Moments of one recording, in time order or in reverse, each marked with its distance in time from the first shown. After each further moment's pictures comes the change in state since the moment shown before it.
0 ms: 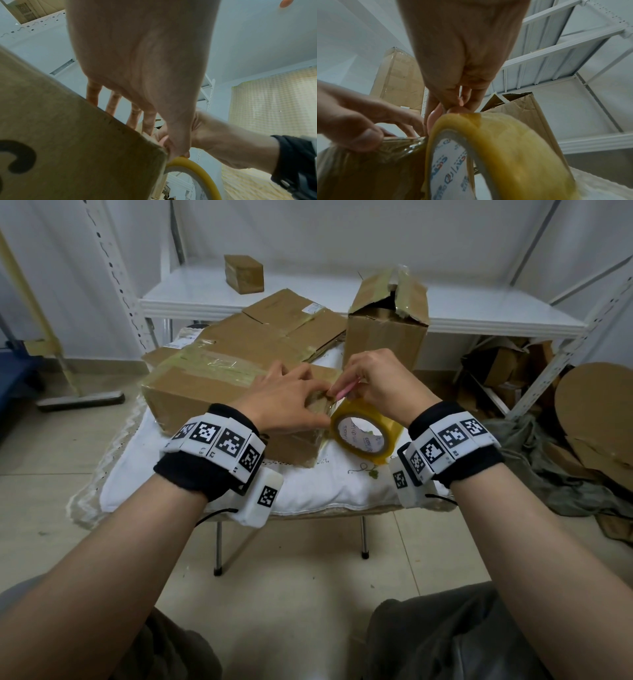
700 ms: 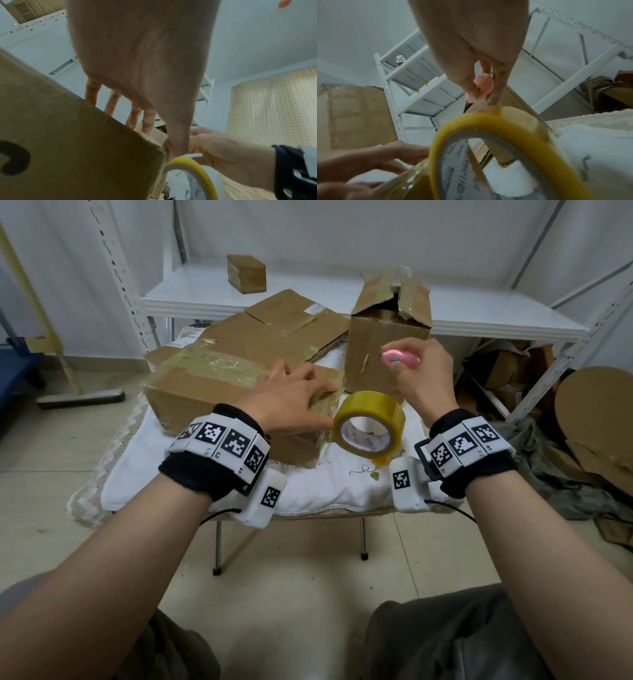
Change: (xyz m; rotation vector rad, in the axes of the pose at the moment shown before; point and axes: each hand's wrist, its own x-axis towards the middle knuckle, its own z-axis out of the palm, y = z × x) left_hand -0.001 0.000 0.001 0.008 0.012 0.002; right_hand -0.009 0.040 0.003 0.330 0.550 0.430
